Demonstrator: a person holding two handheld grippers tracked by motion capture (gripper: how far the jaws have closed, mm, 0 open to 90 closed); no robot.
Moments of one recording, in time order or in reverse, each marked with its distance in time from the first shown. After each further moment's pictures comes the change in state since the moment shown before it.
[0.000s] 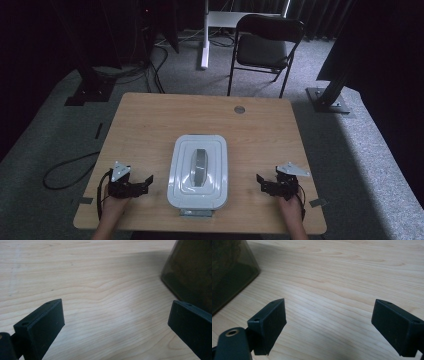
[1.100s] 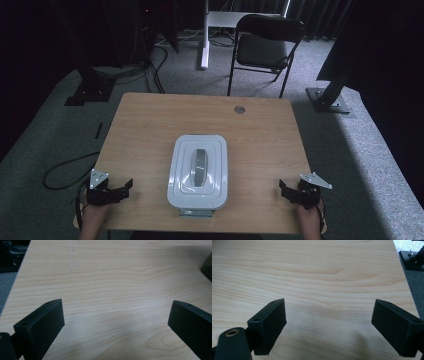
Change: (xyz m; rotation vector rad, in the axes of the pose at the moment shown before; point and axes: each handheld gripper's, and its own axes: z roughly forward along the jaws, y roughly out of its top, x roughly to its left) left arm 0.040 -0.025 -0.031 0.011 0.141 -0.062; right arm -0.046 -0.037 -0.030 0.022 -0.210 0.103
